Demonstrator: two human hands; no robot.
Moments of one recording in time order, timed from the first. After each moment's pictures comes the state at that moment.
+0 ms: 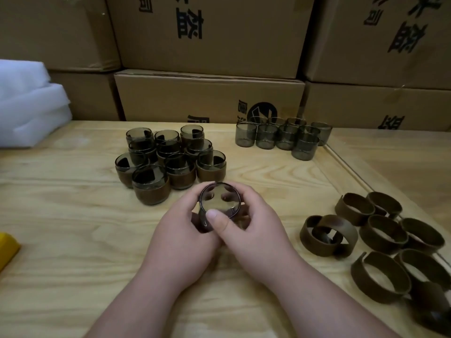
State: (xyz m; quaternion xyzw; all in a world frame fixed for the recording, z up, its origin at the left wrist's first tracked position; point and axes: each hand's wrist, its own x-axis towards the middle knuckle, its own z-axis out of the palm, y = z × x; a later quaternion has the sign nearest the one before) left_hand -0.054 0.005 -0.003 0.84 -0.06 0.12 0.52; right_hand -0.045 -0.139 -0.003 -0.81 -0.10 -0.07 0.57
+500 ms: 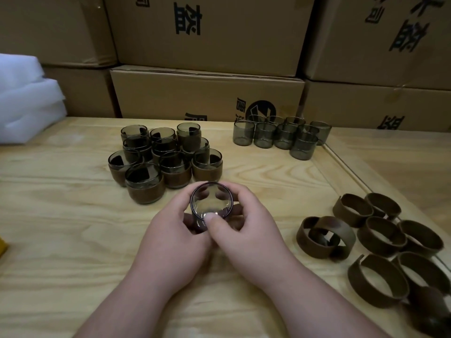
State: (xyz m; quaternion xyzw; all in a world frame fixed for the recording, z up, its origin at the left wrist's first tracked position) left_hand -0.053 0.005 -0.006 0.84 -0.07 0.13 0.52; right_hand -0.042 -0.139 -0.007 -0.80 -0.10 -0.04 0.59
